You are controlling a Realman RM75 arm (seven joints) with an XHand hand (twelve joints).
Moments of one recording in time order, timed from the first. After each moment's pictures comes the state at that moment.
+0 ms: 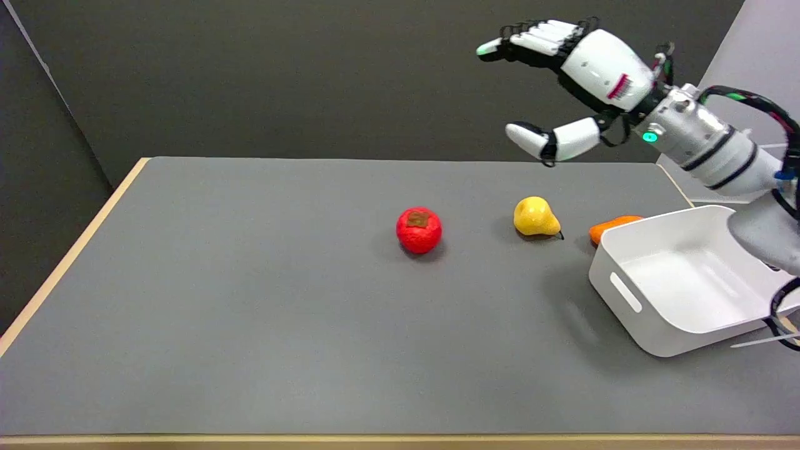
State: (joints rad) arm 0.16 -0.69 -1.40 1.37 -0.37 0.87 1.35
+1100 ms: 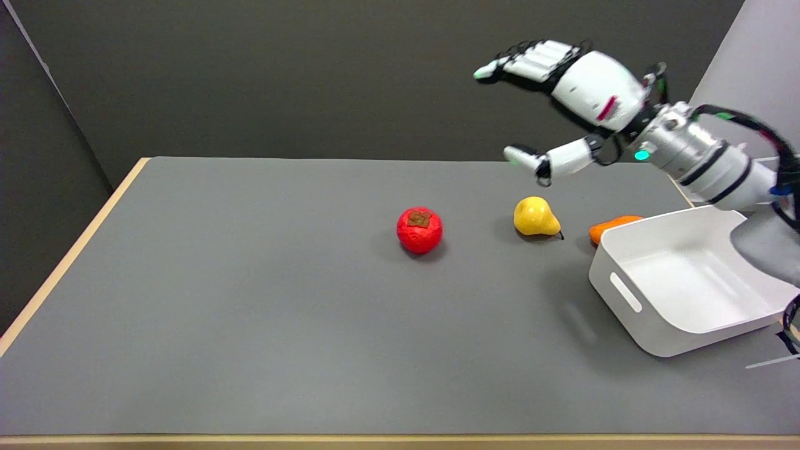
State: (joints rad) arm 0.08 -0.67 -1.41 1.43 -0.38 0.78 1.26
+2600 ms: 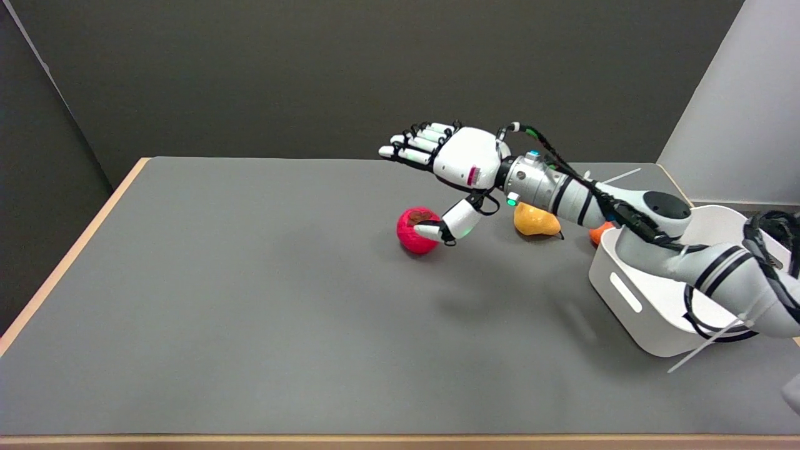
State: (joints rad) arm 0.46 -0.79 -2.04 1.31 -0.66 0.45 1.23
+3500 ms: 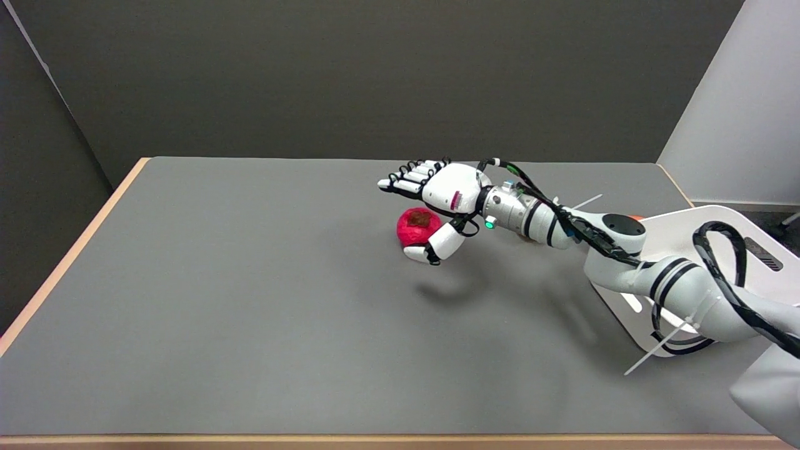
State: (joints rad) arm 0.53 -0.93 -2.13 1.06 -0.66 0.43 1.24
